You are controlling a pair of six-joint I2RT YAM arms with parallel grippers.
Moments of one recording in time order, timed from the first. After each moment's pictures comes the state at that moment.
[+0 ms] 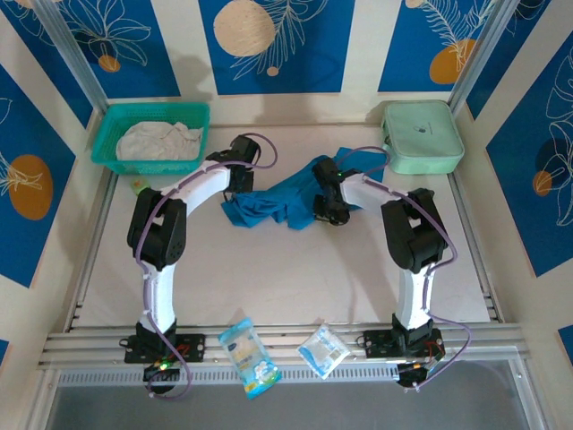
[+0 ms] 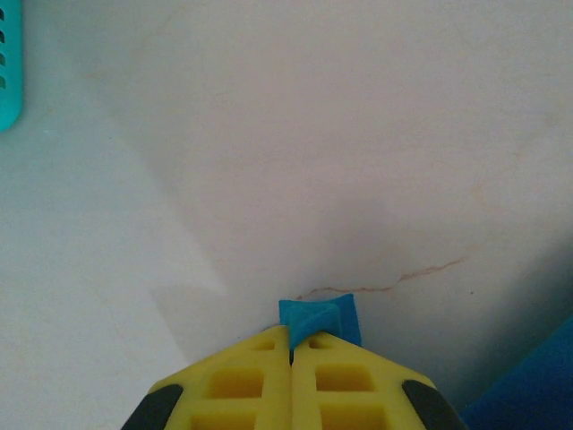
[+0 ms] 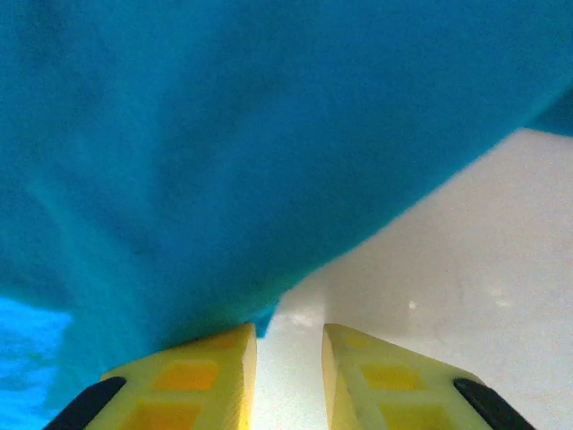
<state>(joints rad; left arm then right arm) -0.44 2.06 1.63 -0.69 -0.31 -0.29 0.45 1.96 1.34 -0.74 -0.02 0.69</state>
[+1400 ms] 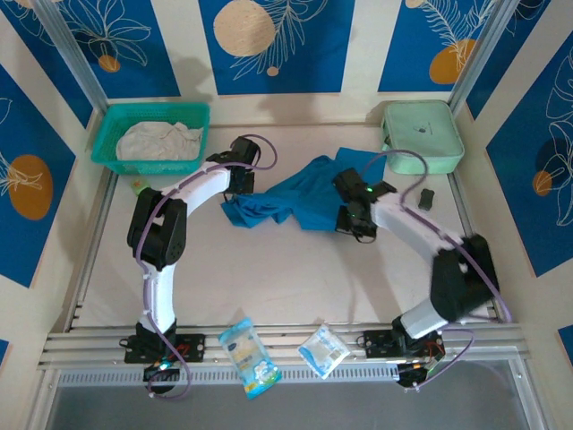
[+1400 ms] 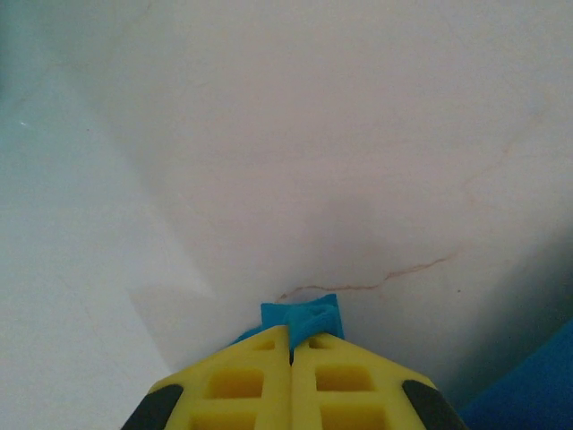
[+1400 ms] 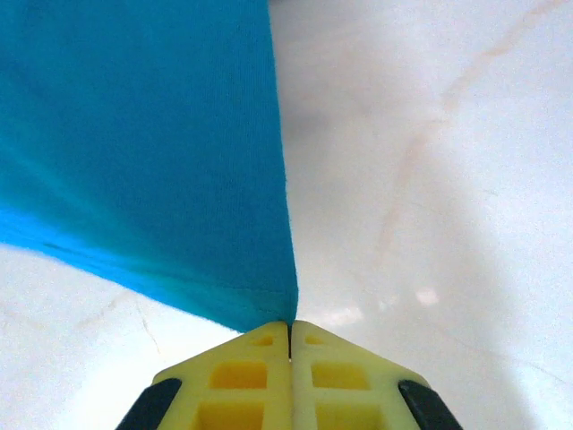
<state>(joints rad) -0.44 2.06 1.61 -0.67 -0.28 -0.31 0.45 1.46 1.09 -0.97 0.17 0.70</state>
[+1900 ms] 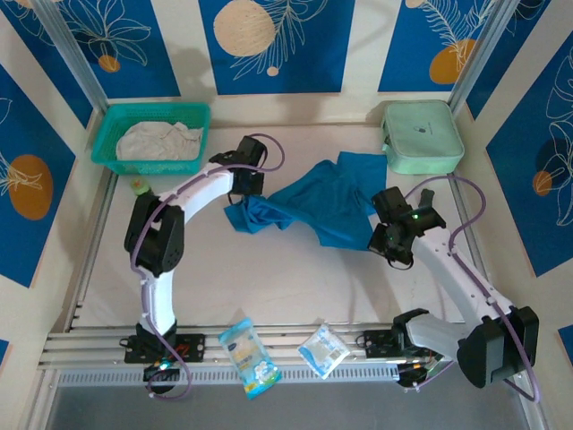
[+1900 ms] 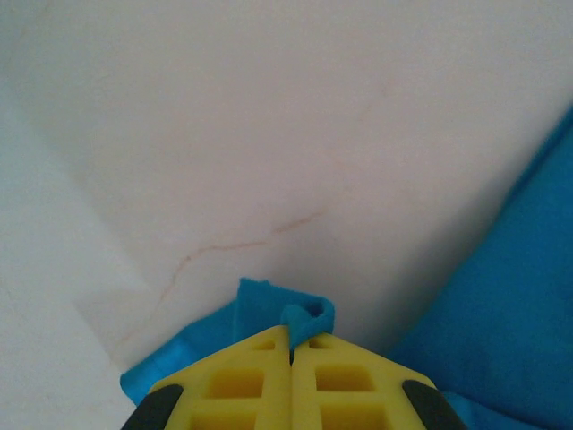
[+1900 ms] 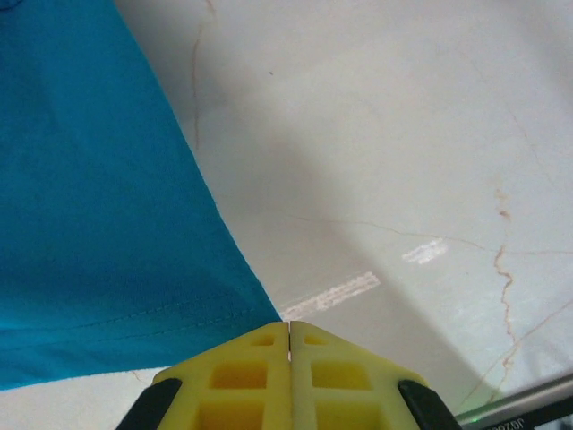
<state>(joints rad) -0.52 1.98 1.60 -0.71 -0.18 -0.33 0.31 1.11 0.93 -1.17 0.15 0.81</state>
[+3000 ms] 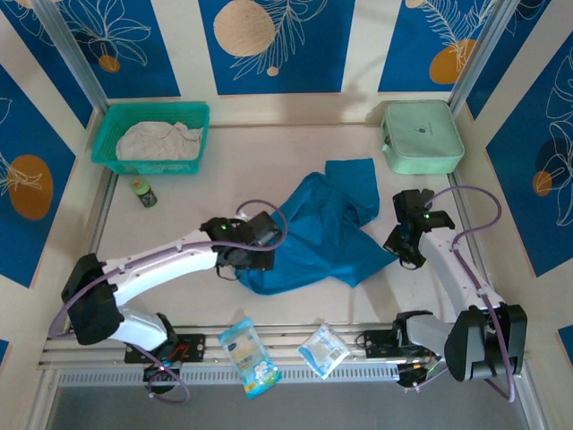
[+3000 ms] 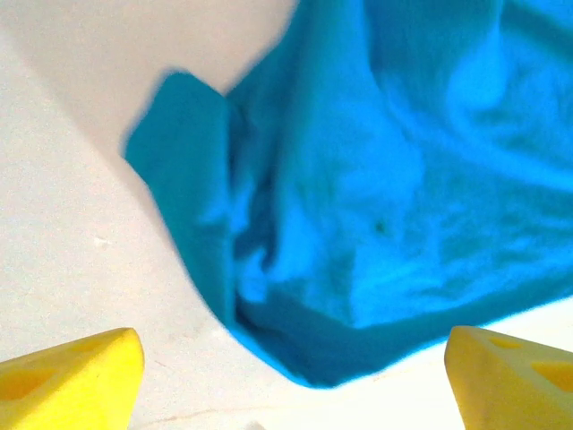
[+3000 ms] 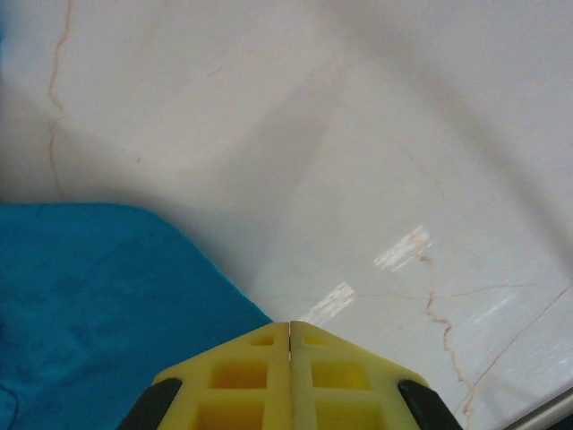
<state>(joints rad) -0.95 1.41 1.11 -0.99 -0.27 -0.83 0.08 1.14 0.83 -1.06 0.19 0.74</state>
